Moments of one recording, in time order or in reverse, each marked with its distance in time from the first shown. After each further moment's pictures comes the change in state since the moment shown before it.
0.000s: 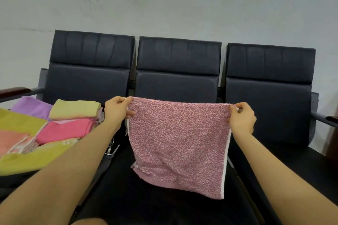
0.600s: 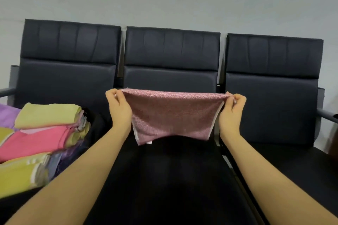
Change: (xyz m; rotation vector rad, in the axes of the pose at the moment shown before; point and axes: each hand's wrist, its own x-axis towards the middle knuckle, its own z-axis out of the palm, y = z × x) left_hand 0.023 -0.011 0.081 -0.151 0.194 0.185; right_hand 0.030 0.010 0.063 0.428 -0.035 -0.125
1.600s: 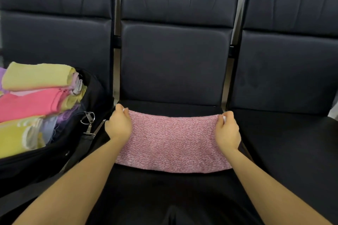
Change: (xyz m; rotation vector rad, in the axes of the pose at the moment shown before) left_hand -0.046 -0.158 -0.040 0.983 -0.181 -0.032; right_hand -0.080 0.138 -0.027 -0.730 -0.161 0.115
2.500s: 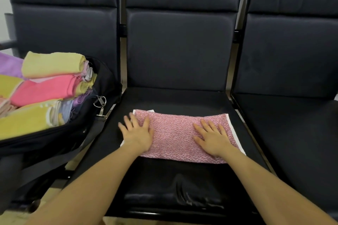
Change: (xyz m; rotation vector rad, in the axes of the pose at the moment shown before) left_hand -0.084 -0.012 -0.013 0.693 -0.595 0.226; right_hand -0.061 0.019 0.003 -0.733 -0.885 -0.392
